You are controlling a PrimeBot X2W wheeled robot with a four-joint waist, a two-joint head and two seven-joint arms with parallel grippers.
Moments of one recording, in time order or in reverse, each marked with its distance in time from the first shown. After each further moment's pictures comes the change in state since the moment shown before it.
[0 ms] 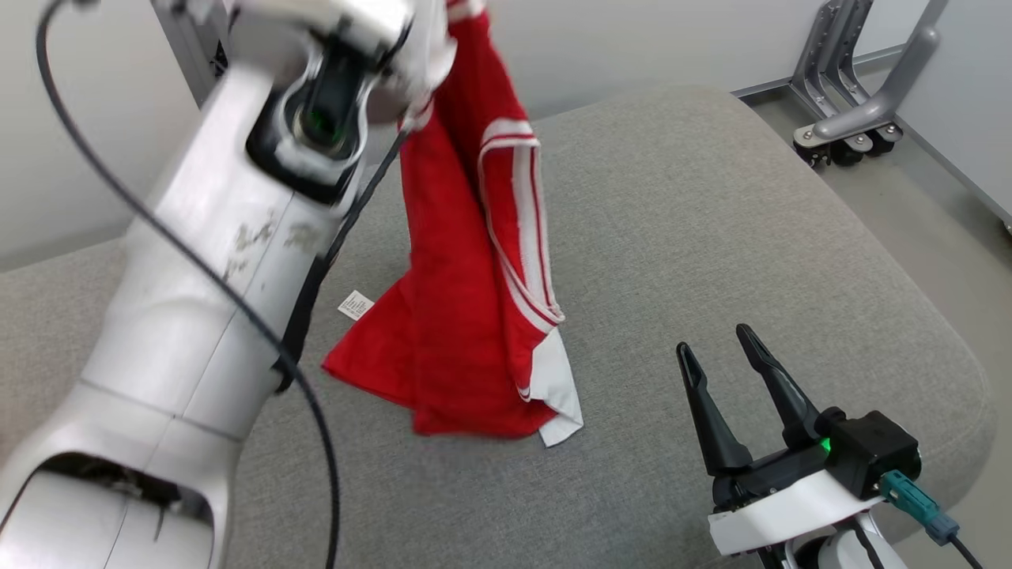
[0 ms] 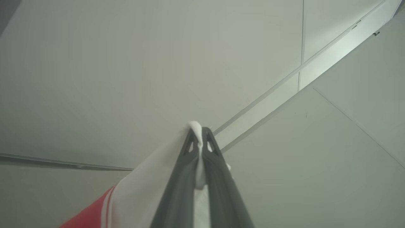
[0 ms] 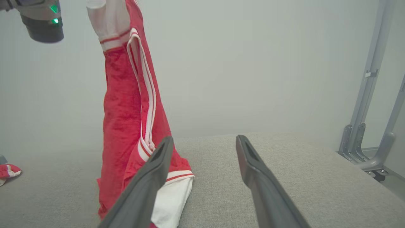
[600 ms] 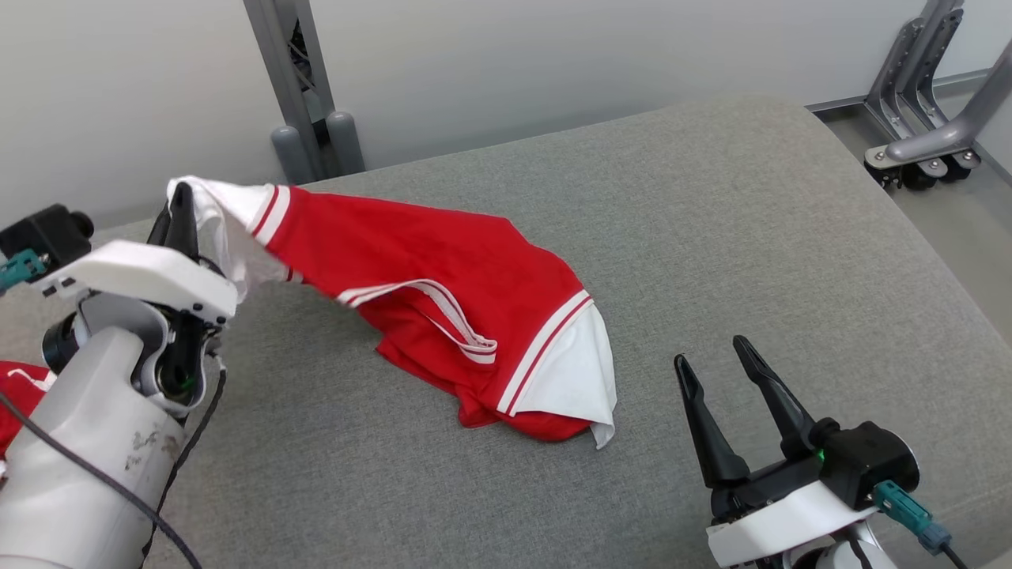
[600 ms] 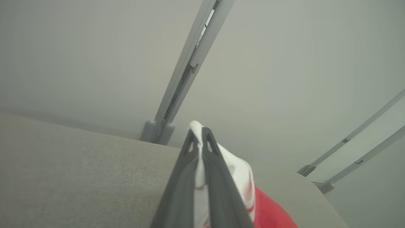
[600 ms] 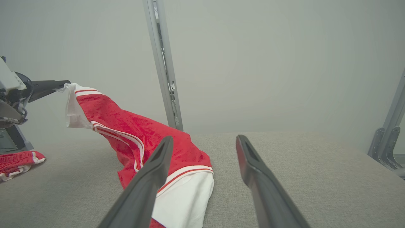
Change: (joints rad) left arm 0.348 0.262 -0.087 0.218 0.223 -0.201 -0.224; right arm 0.016 0.000 0.001 0.002 -0.020 0.000 0.000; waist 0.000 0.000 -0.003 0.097
